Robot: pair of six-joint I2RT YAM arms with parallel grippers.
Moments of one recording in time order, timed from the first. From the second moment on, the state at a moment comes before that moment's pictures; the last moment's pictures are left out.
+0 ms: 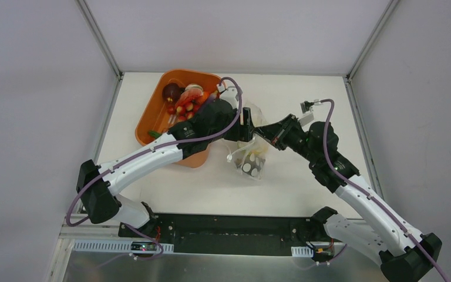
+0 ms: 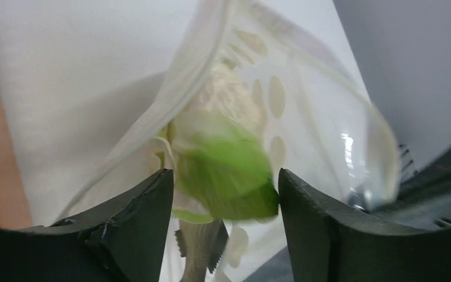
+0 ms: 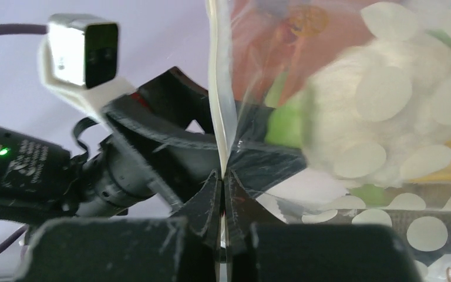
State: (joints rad) left arm -0.92 1.43 1.29 -0.35 -0.16 -0.60; right arm 0.61 0.86 0.81 -0.09 -0.20 1.11
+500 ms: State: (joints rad) left arm -0.92 1.17 1.28 -0.41 -0.13 -0.48; right arm 0.50 0.86 0.71 -0.06 -0.21 1.25
